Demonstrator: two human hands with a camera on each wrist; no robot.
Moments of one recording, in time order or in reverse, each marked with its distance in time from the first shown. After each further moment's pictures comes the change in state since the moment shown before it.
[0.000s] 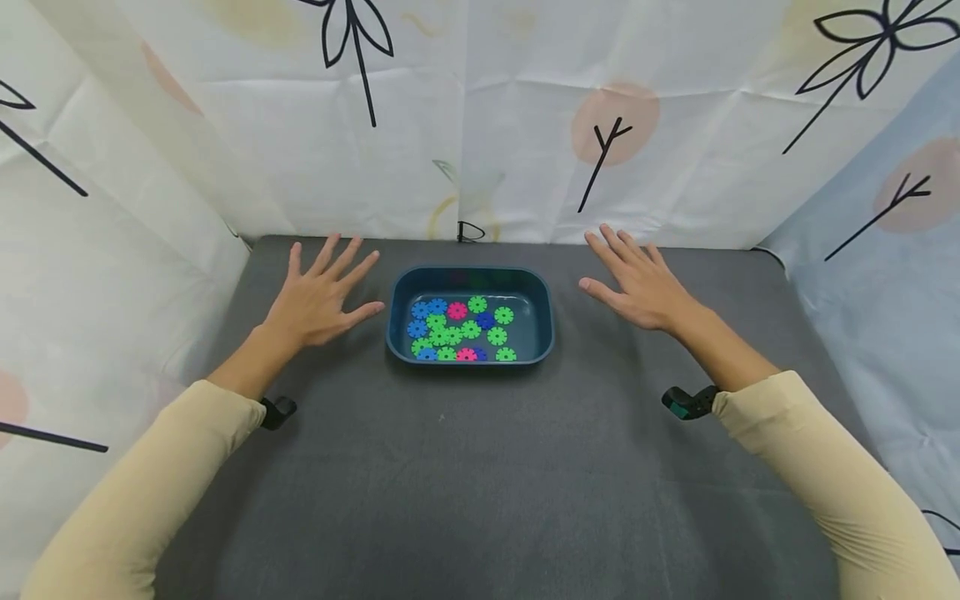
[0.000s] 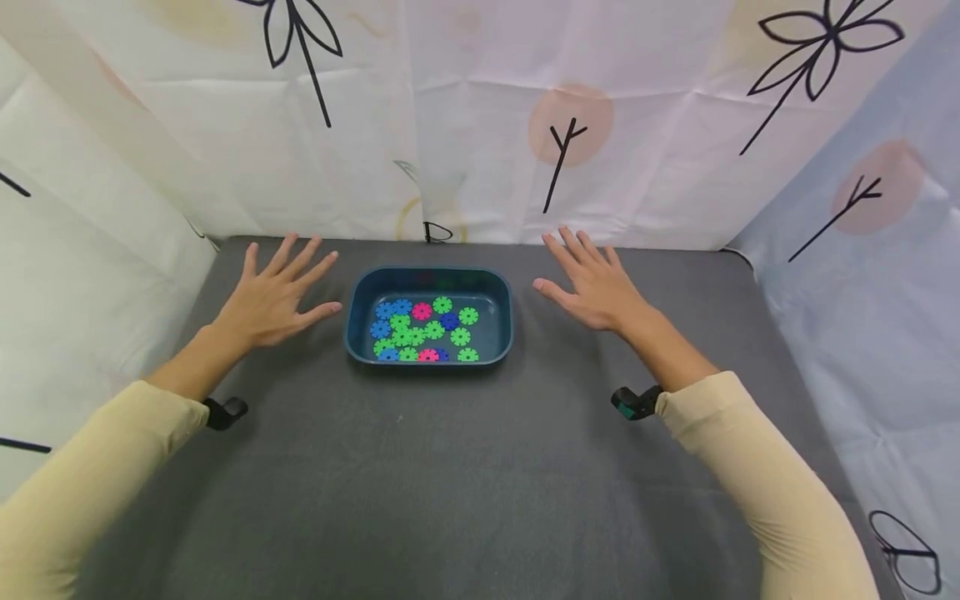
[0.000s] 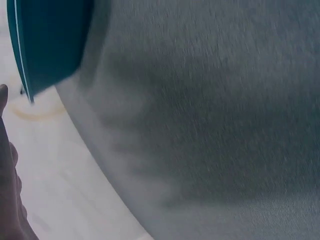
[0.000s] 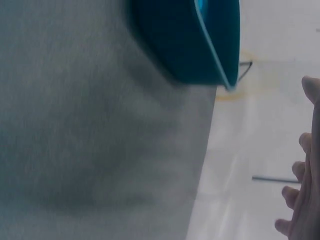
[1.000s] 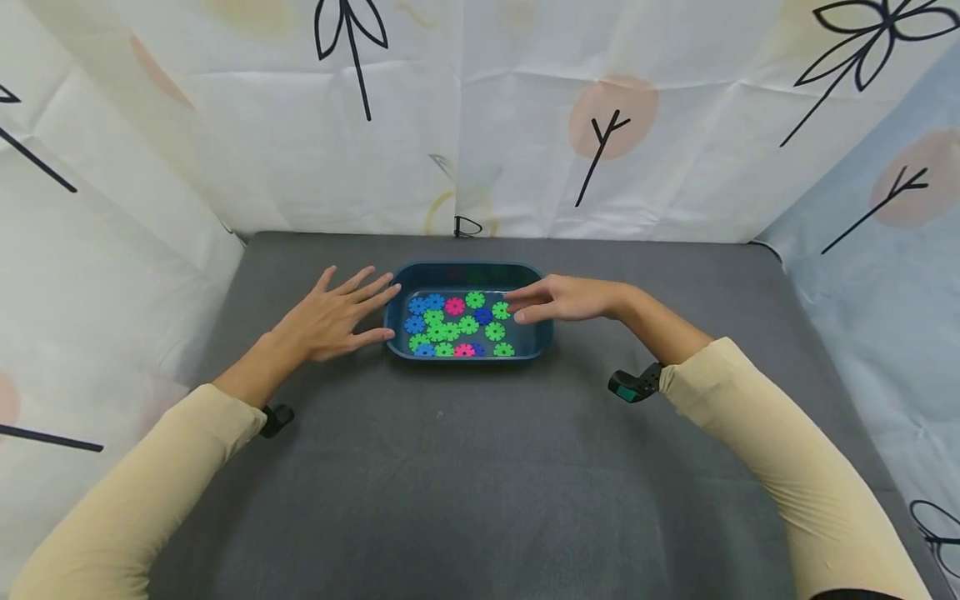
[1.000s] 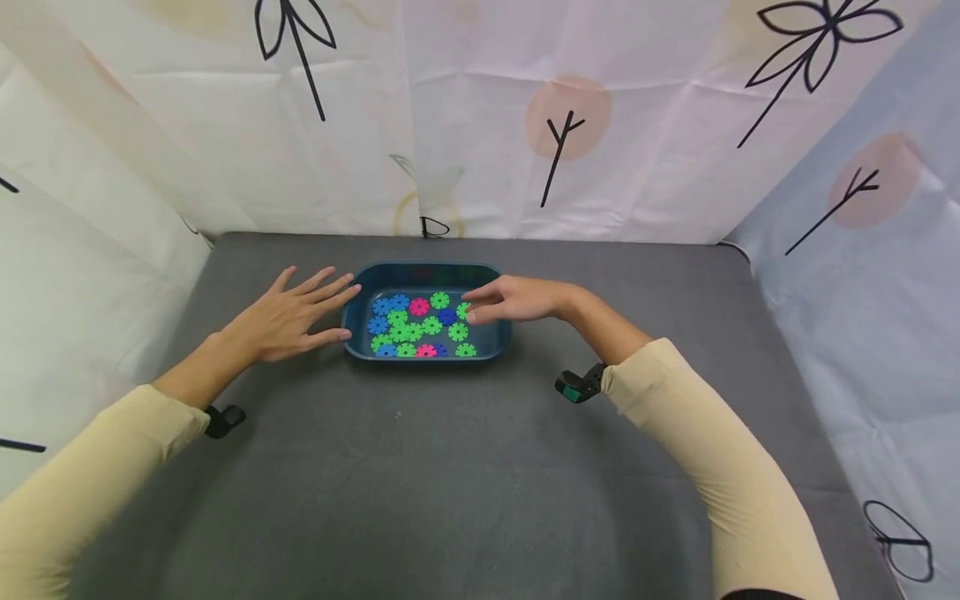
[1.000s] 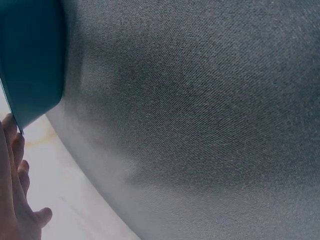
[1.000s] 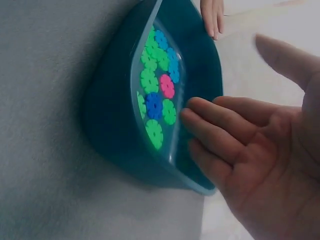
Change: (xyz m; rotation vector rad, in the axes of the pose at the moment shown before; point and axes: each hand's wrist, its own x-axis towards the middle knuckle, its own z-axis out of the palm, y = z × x) left_hand -0.003 0.018 0.017 0.018 -0.180 0.175; right_hand 0.045 -0.064 0.009 0.655 -0.672 -0.146
